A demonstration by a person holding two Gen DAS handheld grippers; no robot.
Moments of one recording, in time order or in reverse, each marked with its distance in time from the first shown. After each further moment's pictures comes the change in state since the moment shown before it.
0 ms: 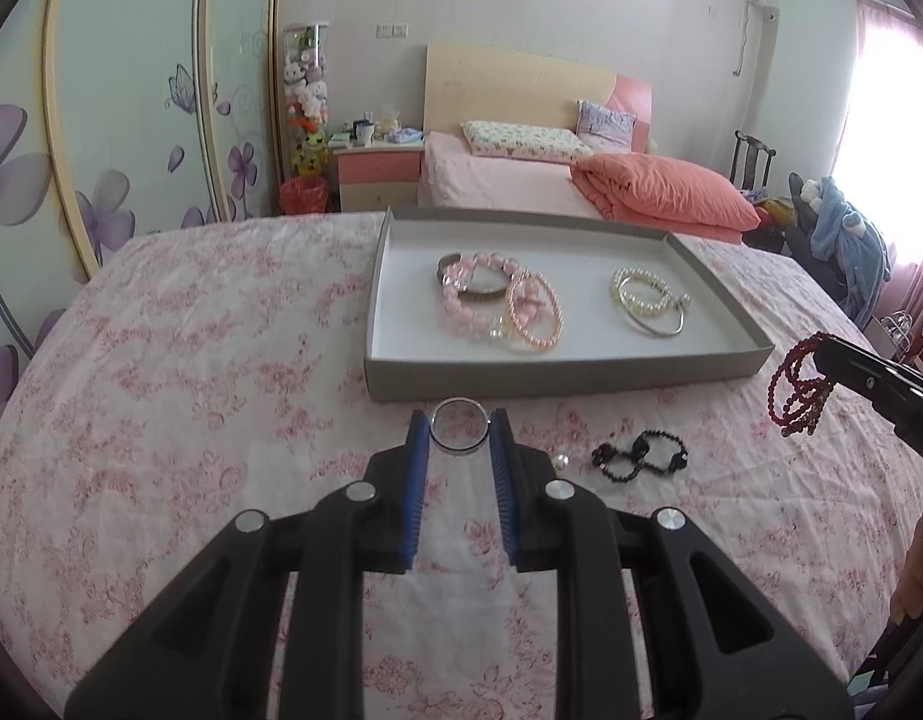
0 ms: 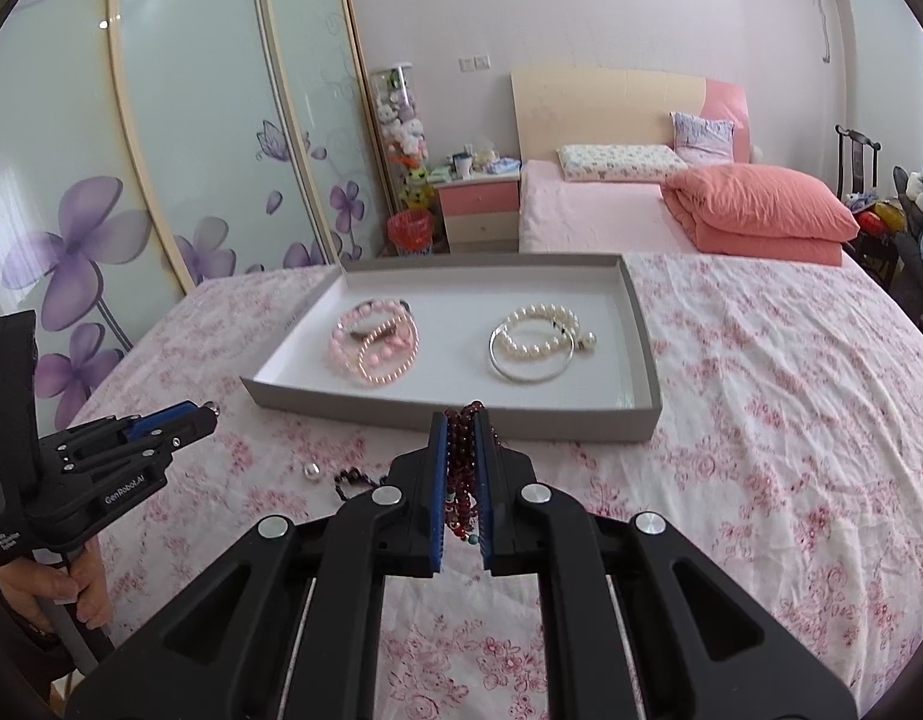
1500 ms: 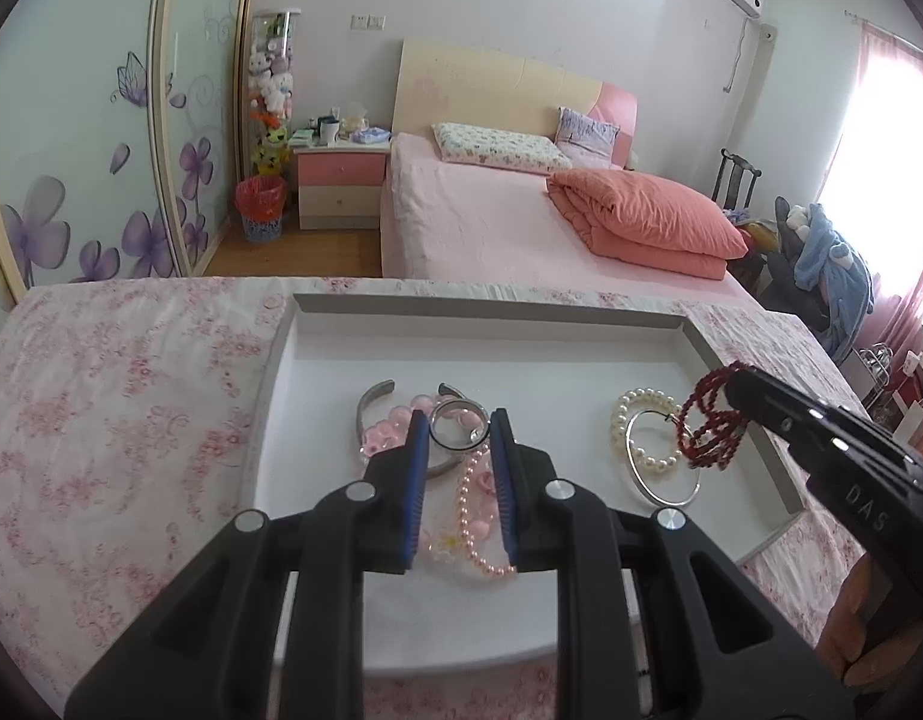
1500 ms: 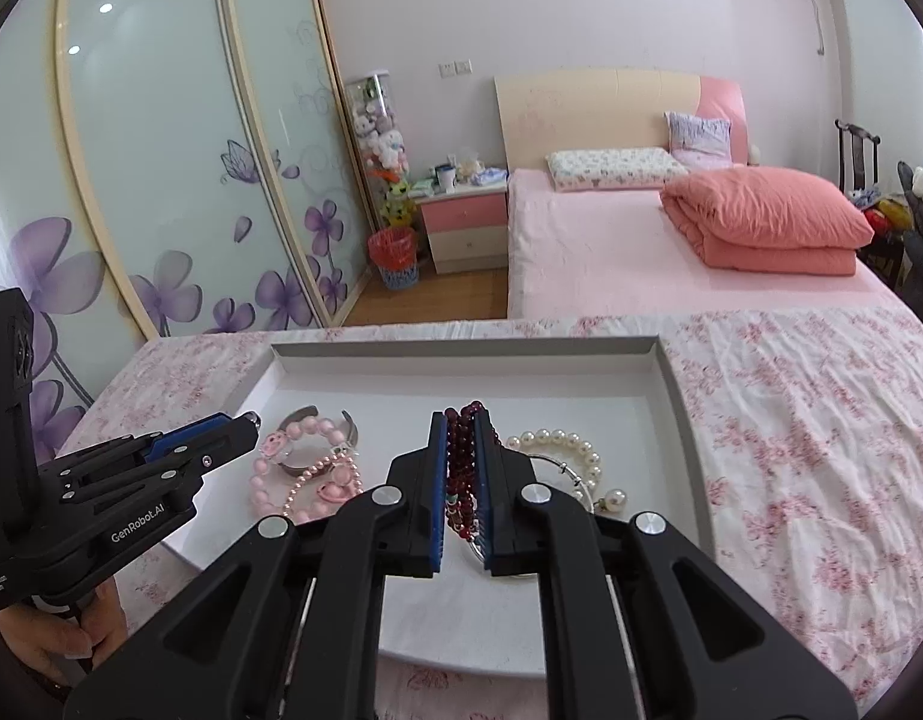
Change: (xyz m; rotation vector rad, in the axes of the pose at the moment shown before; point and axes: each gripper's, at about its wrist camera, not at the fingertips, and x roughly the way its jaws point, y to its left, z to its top) left arm 0.122 -0.016 0.101 -0.036 0.018 -0.100; right arm 0.125 -0.026 0.069 0.054 0.008 -0.017
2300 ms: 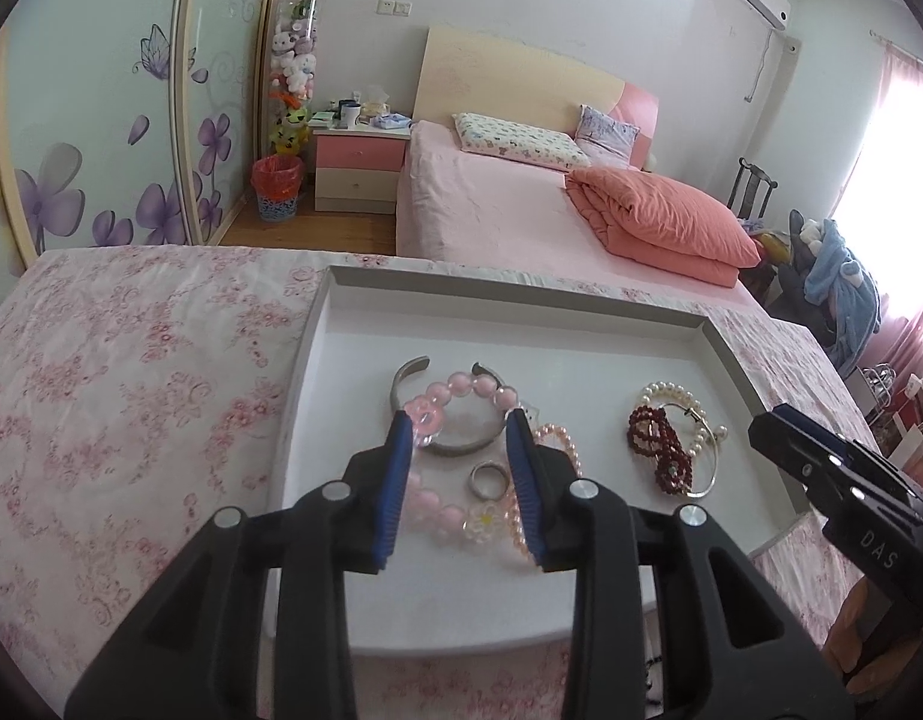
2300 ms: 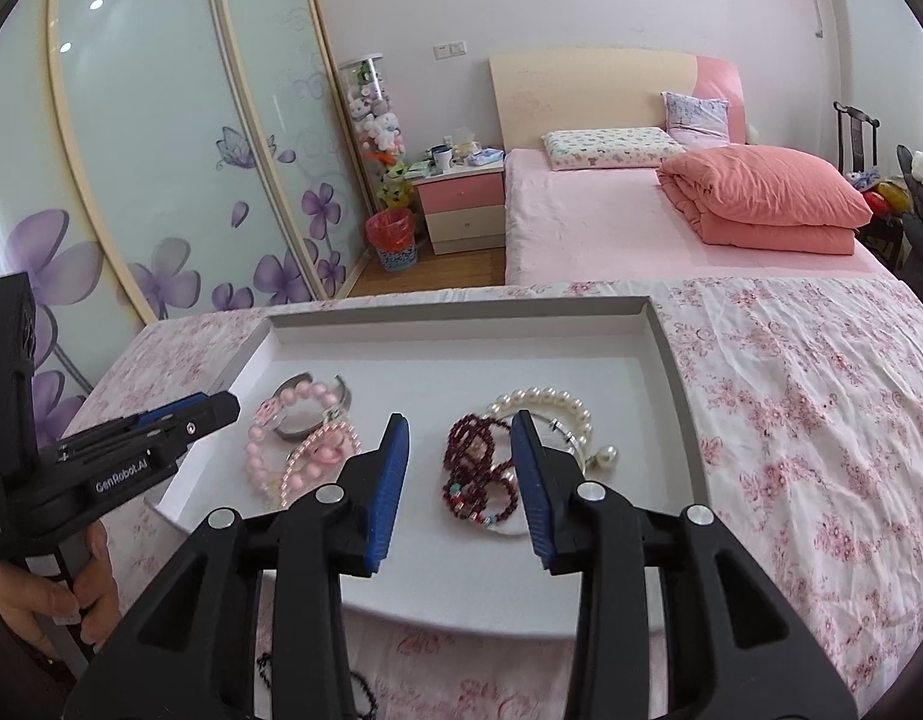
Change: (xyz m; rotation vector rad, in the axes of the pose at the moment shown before) left arm -0.011 0.022 -0.010 -0.062 0.018 0.012; right arm -0.013 0.001 -0.016 -0.008 0.040 0.001
